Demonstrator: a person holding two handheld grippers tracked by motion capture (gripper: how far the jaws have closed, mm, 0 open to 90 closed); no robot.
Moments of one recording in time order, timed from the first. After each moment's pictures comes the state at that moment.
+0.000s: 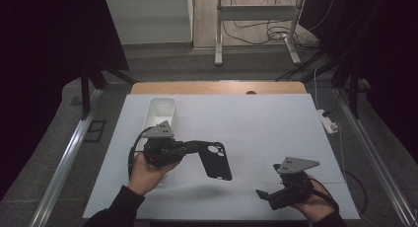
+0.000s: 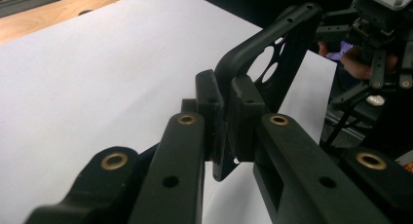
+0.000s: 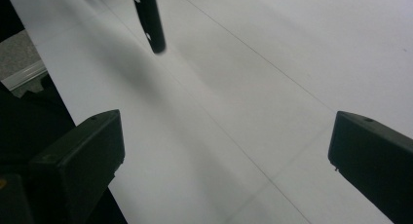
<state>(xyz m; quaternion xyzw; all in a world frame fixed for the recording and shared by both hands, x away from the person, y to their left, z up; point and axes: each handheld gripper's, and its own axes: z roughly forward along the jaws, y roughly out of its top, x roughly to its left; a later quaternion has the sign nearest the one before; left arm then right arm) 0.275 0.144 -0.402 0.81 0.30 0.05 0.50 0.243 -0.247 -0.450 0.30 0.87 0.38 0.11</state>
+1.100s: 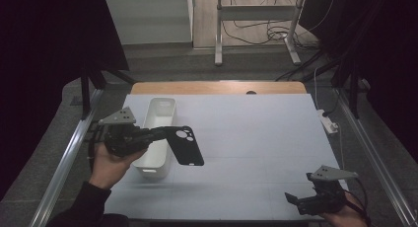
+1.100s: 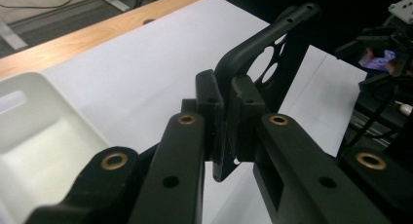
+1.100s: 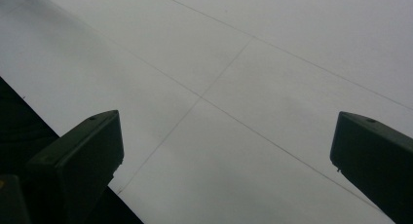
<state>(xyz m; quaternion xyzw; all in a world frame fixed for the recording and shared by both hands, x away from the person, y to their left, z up) 0.265 0.215 -0.353 0.80 0.35 0.10 0.48 0.222 -0.316 -0.455 0.40 0.83 0.36 0.14</state>
